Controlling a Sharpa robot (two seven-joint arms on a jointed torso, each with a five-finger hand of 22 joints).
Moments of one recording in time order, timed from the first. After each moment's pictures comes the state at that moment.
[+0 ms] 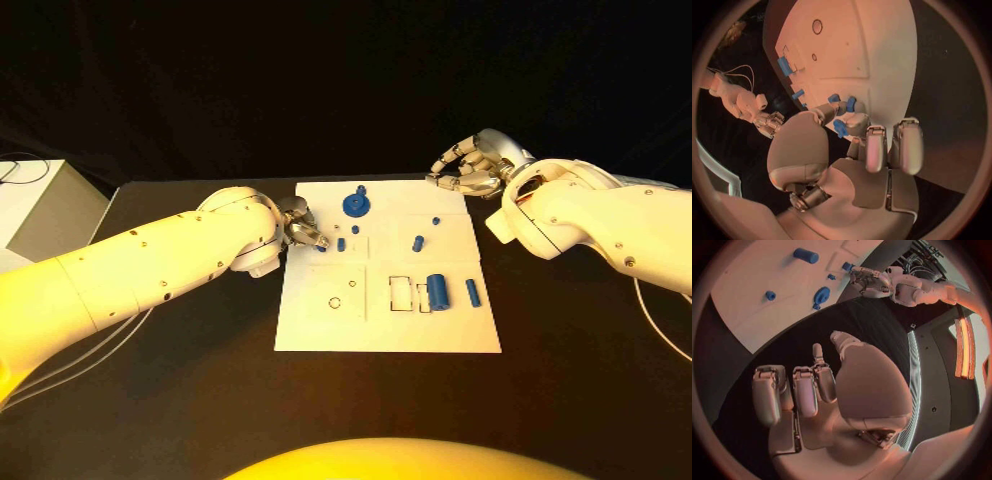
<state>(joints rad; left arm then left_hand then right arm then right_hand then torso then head) 1.17 -0.59 0.07 1.28 -1.16 0.01 -0.51 1.03 -0.23 0.75 0.04 0.40 0.93 0.06 0.67 0.82 1.39 -0.05 1.13 0.92 1.47 -0.10 1.55 1.31 0.05 1.45 0.02 1.47 1.31 1.37 -0.84 -0.13 1.48 -0.93 -0.51 -0.17 1.33 -0.21 0.30 0.29 0.34 0.91 0.15 0.23 0.49 1.43 0.06 1.43 1.31 1.47 0.00 1.52 1.31 0.01 1.47 0.10 1.50 1.31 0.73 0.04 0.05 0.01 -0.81</state>
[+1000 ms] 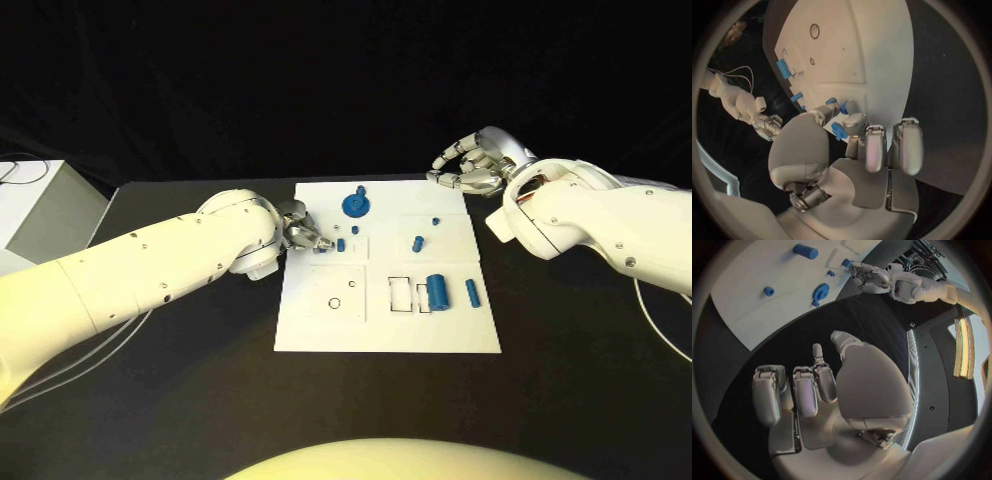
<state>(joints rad) 1.17 -0.59 0.07 1.27 -1.16 0.02 -0.51 1.02 -0.23 0.54 0.16 0.35 1.01 0.00 0.66 0.83 1.38 -0.06 1.13 0.92 1.47 -0.10 1.55 1.31 0.05 1.45 0.02 1.47 1.31 1.37 -0.84 -0.13 1.48 -0.93 -0.54 -0.16 1.32 -0.21 0.31 0.28 0.35 0.91 0.15 0.23 0.49 1.43 0.06 1.43 1.31 1.47 0.00 1.52 1.31 0.01 1.47 0.10 1.50 1.31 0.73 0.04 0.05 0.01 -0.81</state>
